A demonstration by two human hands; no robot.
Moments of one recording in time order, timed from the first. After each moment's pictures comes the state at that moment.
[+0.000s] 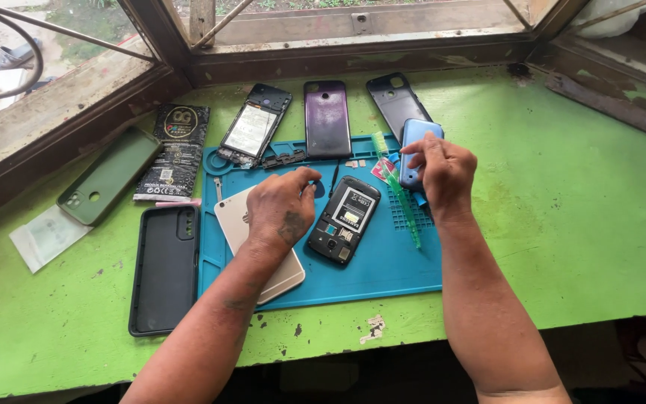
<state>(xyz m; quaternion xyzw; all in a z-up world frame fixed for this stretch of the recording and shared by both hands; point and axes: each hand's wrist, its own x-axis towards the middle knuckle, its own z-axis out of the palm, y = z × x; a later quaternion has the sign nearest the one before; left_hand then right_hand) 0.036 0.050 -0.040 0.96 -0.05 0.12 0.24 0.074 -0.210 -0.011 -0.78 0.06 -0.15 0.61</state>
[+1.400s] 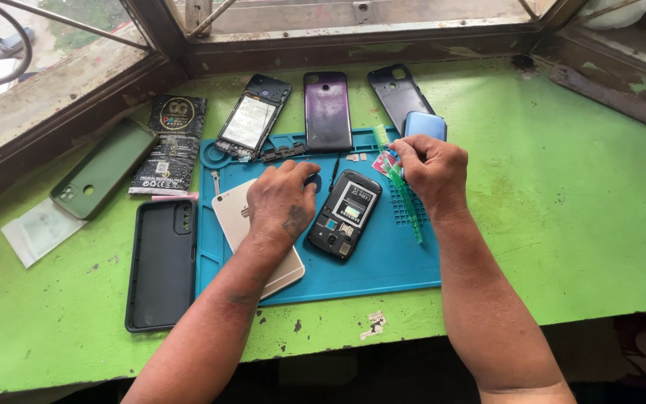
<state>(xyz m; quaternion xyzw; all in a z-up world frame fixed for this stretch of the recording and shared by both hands) 0.038 0.044 -0.042 0.98 -0.06 0.12 0.15 0.068 -0.199 -0.013 -0.86 -0.04 -0.20 0.47</state>
